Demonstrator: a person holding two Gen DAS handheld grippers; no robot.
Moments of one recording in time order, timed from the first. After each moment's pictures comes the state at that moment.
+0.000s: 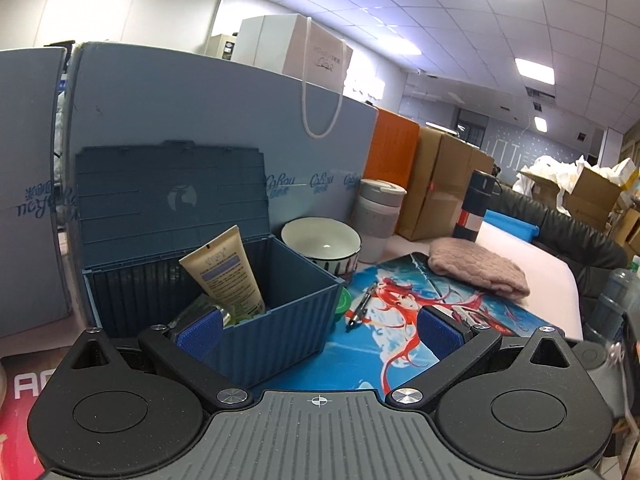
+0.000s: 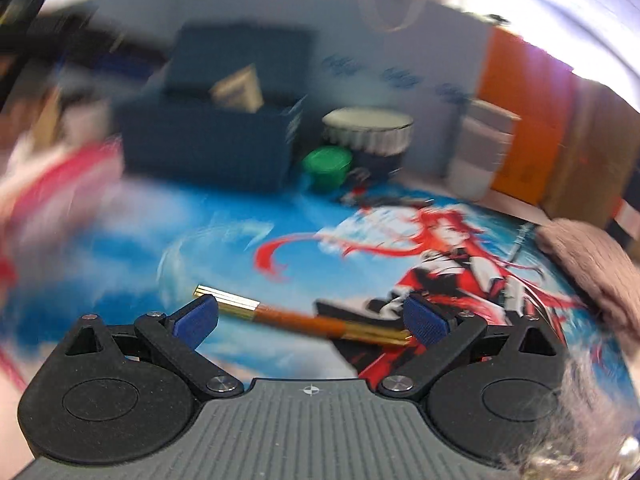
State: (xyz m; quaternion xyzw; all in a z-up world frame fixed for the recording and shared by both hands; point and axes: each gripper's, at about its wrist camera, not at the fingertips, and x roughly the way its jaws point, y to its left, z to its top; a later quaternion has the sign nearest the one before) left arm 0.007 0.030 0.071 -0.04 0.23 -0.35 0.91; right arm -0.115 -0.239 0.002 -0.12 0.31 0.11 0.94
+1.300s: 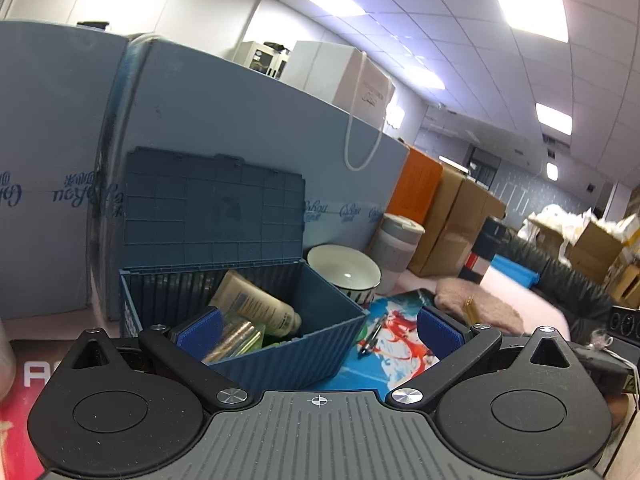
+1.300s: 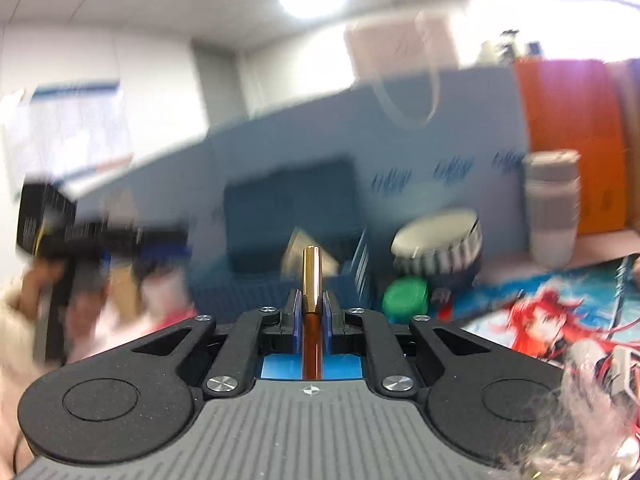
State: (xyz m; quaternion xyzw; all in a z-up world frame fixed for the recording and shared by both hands) left arm 0.023 0.067 0.077 -0.12 0.23 -0.34 0.91; right arm -0.078 -0.267 0.056 0.11 0.15 0.22 0.96
